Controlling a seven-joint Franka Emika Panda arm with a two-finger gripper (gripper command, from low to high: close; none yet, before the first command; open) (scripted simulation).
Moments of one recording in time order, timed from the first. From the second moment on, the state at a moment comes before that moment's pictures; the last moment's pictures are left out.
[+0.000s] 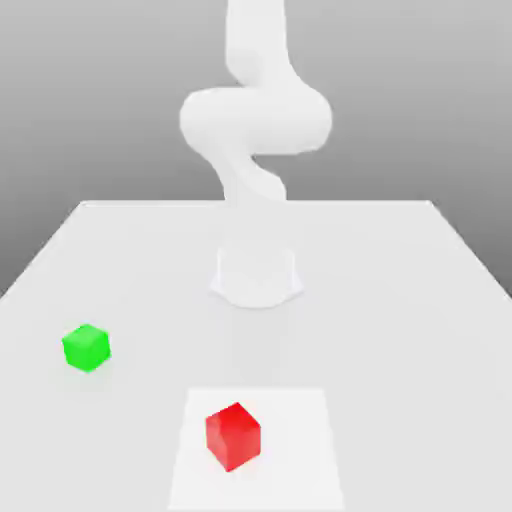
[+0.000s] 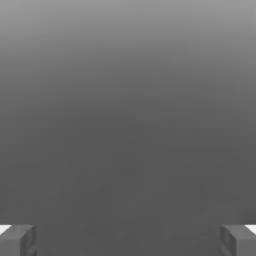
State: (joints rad) arm -0.03 -0.71 0.02 -2.34 0.00 2.35 0.89
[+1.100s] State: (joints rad) arm -0.17 0.29 0.08 -2.64 -0.10 2.94 1.74
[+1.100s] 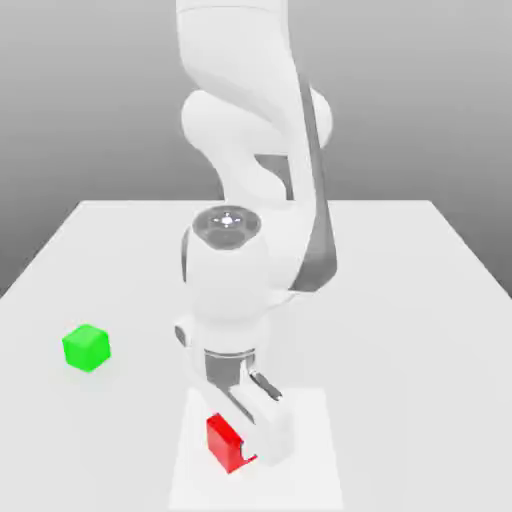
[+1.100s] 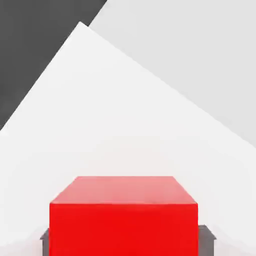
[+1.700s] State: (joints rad) arm -0.42 -0.03 0.01 -2.75 0.01 2.72 2.04
